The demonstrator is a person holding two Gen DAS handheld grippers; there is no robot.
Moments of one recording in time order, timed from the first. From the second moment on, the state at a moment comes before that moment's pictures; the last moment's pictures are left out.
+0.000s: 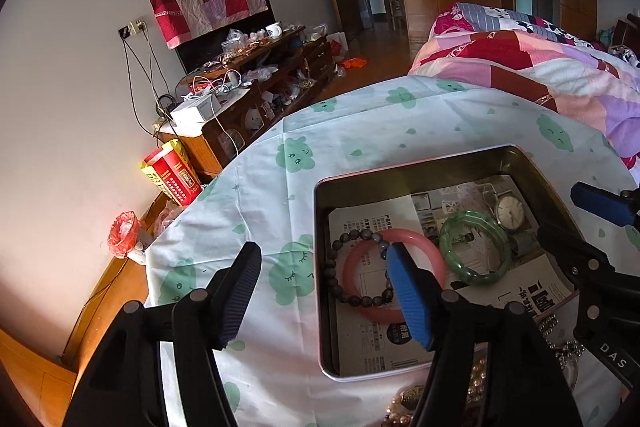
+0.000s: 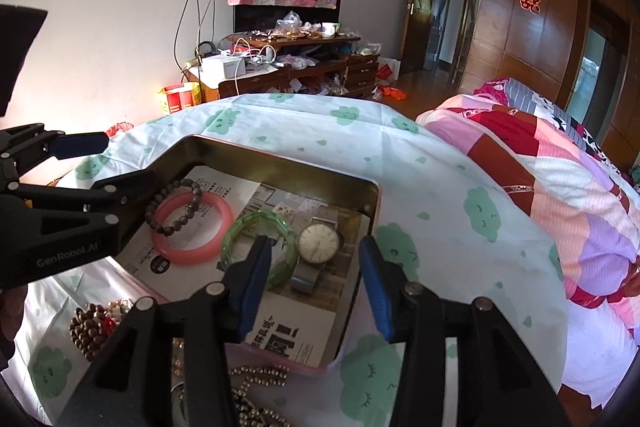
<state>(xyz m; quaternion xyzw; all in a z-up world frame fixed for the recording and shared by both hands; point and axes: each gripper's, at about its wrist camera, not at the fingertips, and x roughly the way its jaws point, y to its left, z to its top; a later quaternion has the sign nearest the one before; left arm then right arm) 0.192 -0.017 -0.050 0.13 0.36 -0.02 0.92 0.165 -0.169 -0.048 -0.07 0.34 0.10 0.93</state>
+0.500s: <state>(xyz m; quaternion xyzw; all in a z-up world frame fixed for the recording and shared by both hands) 0.160 0.010 -0.050 0.10 0.37 0.00 0.92 0.135 -0.169 -0.044 -0.07 0.32 0.10 0.94</state>
